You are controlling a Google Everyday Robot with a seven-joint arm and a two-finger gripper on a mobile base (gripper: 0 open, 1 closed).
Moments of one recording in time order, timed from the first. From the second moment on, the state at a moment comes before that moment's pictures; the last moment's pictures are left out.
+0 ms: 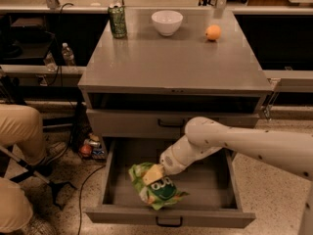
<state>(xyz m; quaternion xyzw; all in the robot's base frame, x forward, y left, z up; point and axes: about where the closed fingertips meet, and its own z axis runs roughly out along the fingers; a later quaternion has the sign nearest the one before) 0.477 0.010 0.541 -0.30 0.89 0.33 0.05</state>
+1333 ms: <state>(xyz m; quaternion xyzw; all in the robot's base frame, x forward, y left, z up) 0.535 0.073 0.518 -0.26 0.83 0.44 0.22</state>
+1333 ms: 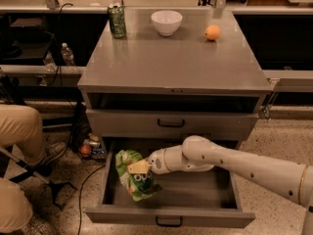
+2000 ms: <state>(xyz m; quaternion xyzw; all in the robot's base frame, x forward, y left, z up) 0.559 0.053 0.515 -0.23 0.83 0.43 0.27</state>
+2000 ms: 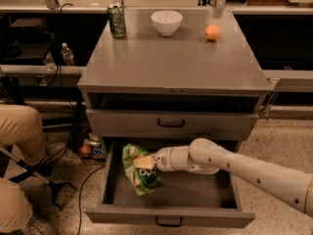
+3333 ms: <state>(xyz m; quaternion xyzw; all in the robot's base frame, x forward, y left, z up) 0.590 -0.020 0.517 -0.20 0.86 0.37 0.29</state>
